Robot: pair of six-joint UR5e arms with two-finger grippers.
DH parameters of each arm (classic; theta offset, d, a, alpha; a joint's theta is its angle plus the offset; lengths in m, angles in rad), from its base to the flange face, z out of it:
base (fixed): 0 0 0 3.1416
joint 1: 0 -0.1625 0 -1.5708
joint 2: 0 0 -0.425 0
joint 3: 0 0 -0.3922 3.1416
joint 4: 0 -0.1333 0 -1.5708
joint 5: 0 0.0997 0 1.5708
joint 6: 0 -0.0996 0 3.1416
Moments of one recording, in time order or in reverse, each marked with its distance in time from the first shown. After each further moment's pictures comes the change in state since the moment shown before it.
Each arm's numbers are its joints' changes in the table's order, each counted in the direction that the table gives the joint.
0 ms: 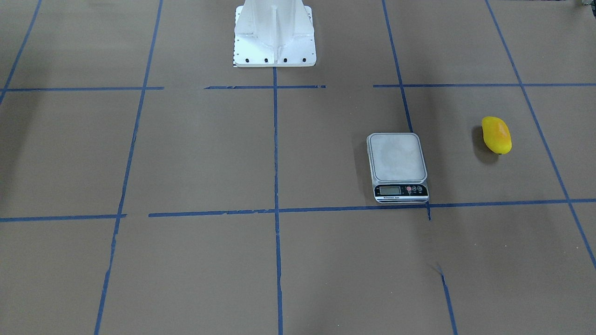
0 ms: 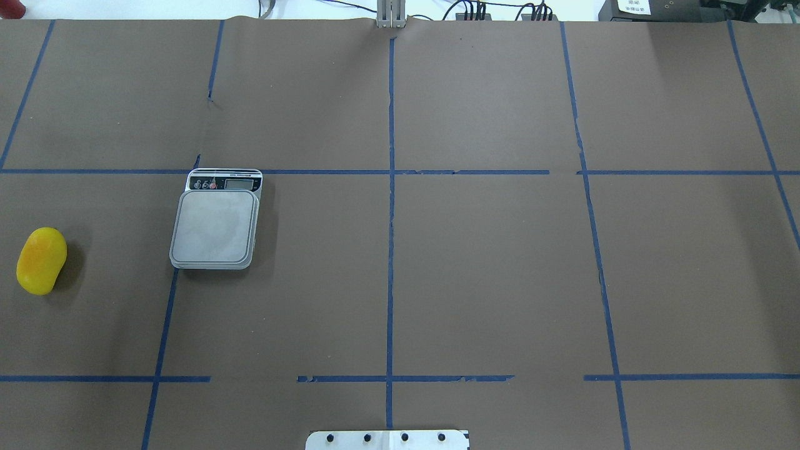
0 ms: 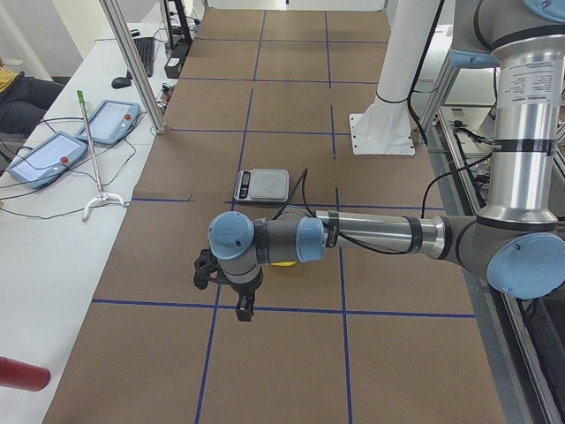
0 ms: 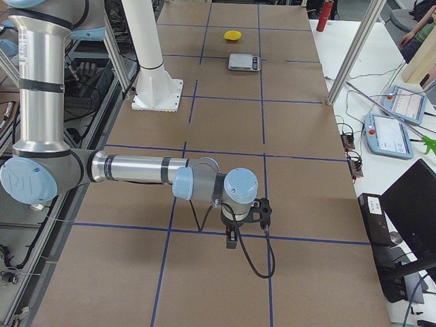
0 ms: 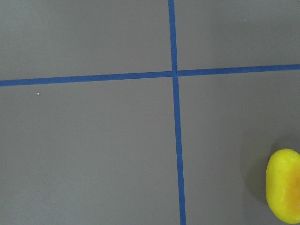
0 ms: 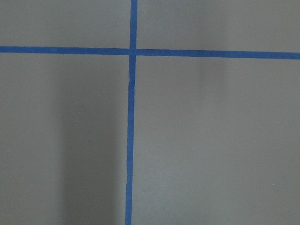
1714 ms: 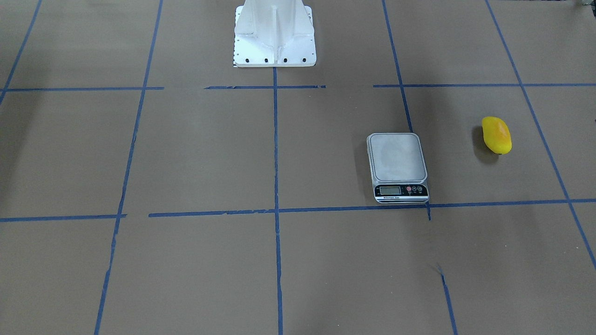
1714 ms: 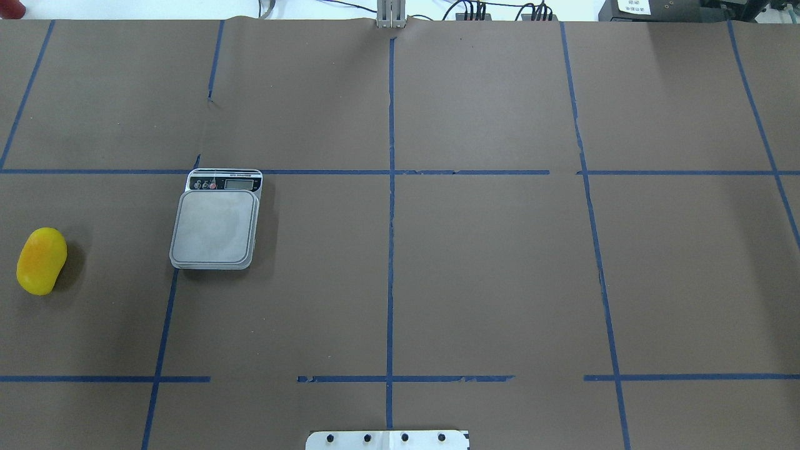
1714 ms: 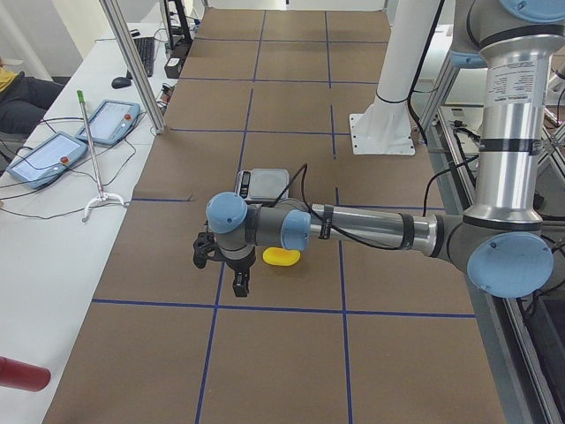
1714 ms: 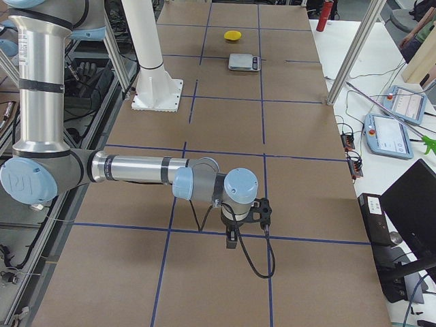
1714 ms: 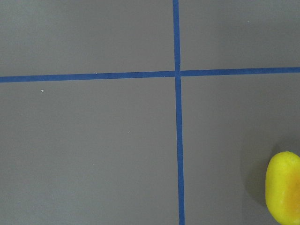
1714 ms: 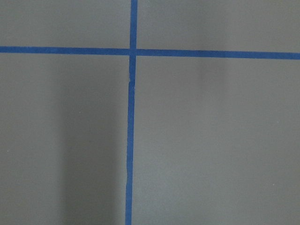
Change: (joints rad) left arm -0.203 -0.013 -0.004 0.223 0.007 0.377; right arm 0.000 0.000 0.000 0.000 0.000 0.000
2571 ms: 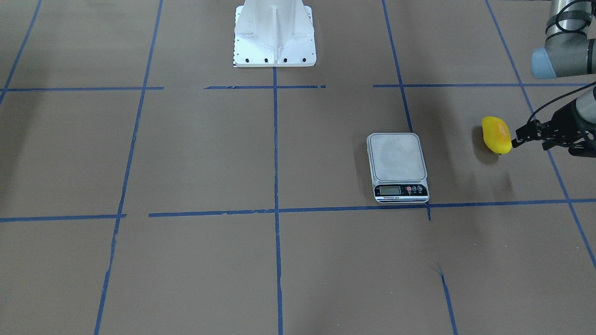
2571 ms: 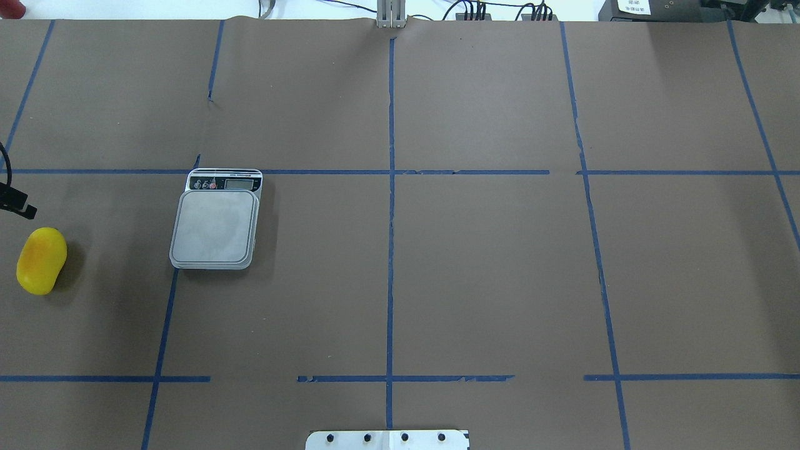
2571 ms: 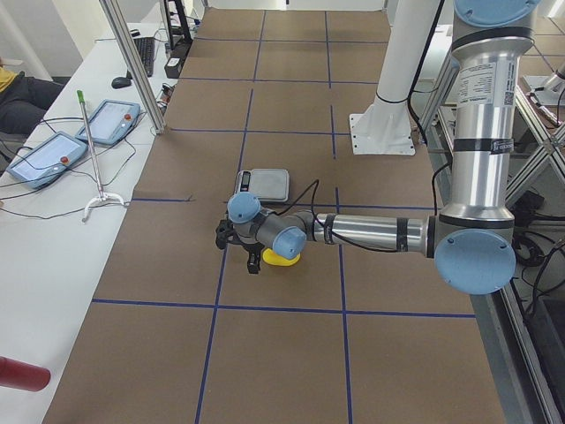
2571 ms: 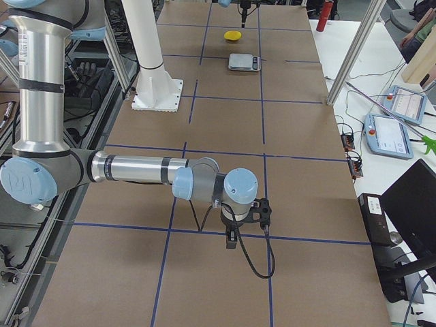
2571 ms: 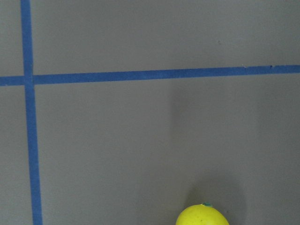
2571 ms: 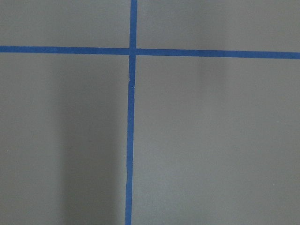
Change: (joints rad) left arm -0.280 0.009 0.108 0.406 -0.001 0.319; right arm 0.000 -0.001 0.000 0.000 0.000 0.000
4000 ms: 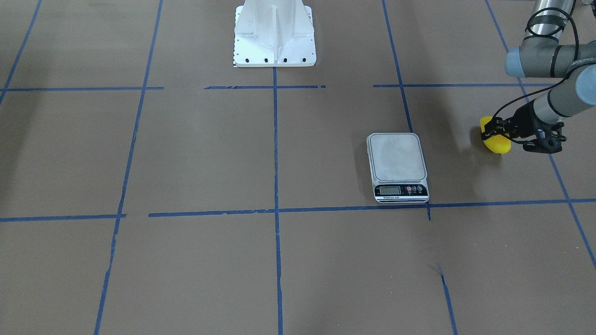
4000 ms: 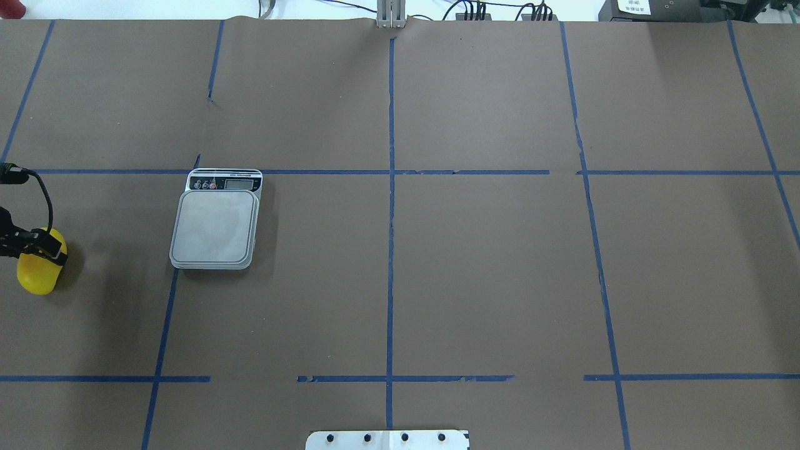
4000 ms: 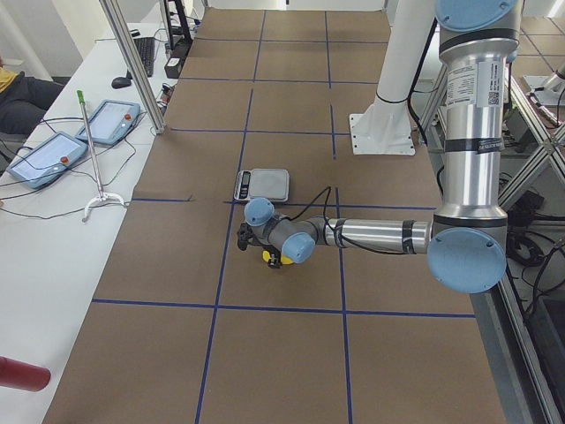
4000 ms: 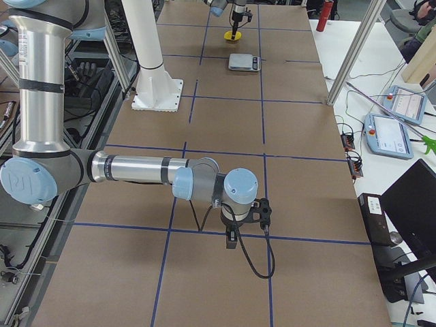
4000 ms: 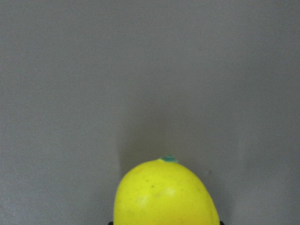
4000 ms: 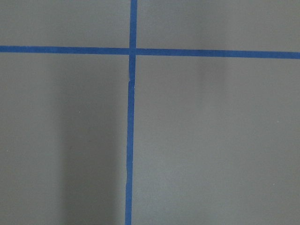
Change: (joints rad) left arm -0.136 0.035 -0.009 0.070 -0.025 0.100; right arm 0.000 0.000 0.000 0.000 0.000 0.000
